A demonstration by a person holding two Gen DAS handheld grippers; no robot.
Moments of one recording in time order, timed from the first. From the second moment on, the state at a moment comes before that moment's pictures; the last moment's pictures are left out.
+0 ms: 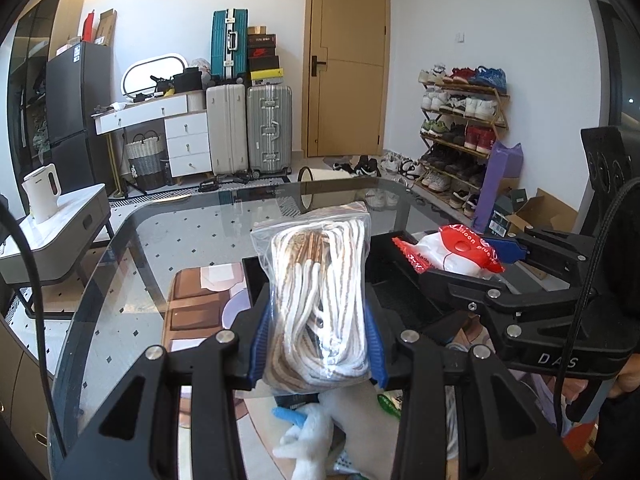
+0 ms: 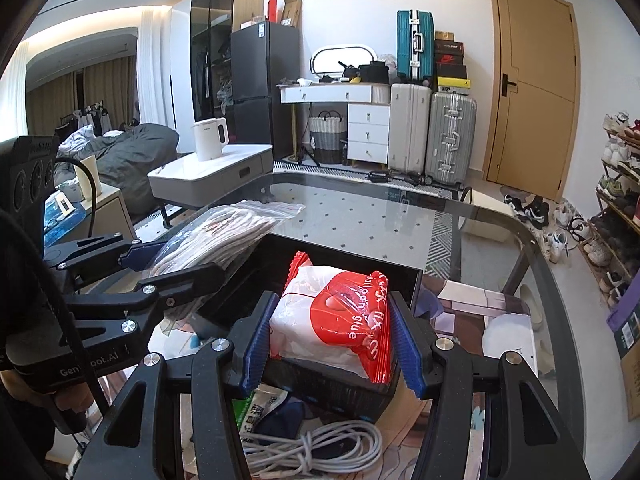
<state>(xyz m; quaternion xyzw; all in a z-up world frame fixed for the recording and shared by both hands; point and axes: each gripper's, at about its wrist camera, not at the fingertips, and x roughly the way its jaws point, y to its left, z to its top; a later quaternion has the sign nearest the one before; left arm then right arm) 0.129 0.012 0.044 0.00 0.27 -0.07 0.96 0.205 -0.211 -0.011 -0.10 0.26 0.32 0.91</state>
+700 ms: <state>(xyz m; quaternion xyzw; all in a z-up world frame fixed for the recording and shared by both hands) 0.163 -0.001 0.031 0.04 0.30 -0.10 0.95 0.245 -0.193 -0.031 -0.14 0.30 0.33 0.88</state>
